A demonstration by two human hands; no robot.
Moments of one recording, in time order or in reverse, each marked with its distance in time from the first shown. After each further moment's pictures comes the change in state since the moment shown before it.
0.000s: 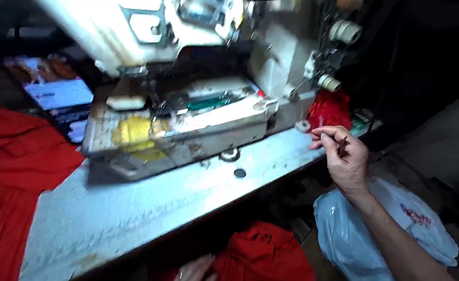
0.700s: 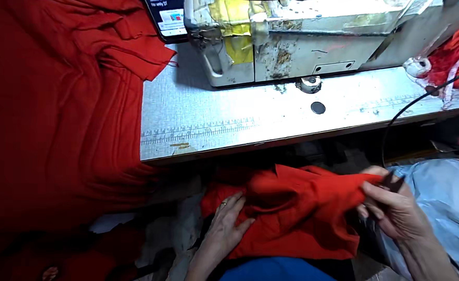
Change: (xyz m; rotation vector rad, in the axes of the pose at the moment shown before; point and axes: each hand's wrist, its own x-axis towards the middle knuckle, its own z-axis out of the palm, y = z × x) left_hand -0.041 -0.025 0.013 0.010 -0.145 -0.382; right_hand -0.149 -0.027 0.009 0.901 -0.443 1.001
